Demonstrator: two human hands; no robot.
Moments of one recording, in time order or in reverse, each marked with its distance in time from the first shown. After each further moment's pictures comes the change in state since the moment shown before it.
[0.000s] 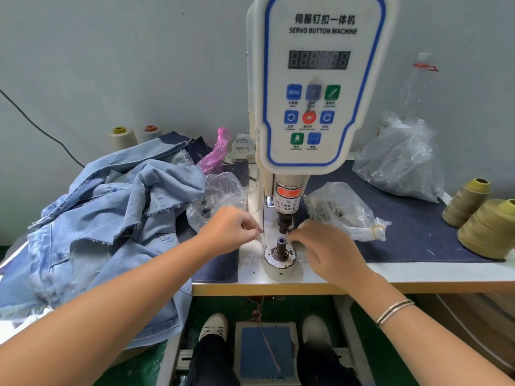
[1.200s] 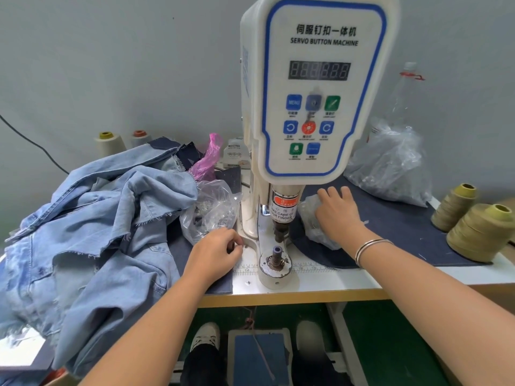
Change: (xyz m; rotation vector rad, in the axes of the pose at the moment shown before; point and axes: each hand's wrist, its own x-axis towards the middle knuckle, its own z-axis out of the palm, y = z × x) left_hand -0.005 -0.055 0.046 0.133 0.224 -0.015; right_hand 0.054 0.091 0.027 -0.902 -0.533 0.336
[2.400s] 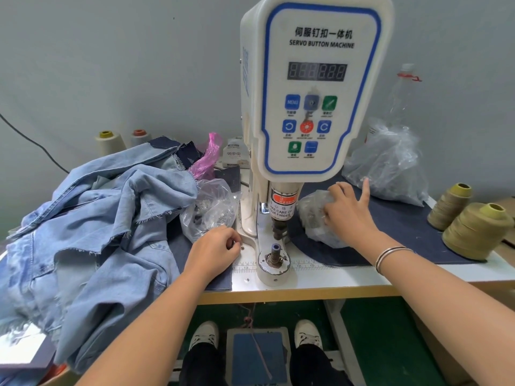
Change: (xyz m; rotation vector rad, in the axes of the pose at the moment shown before) left_hand 0.002 0.001 0.000 -0.008 -0.011 -0.060; right_hand -0.024 0.020 -0.001 0.205 0.039 0.080
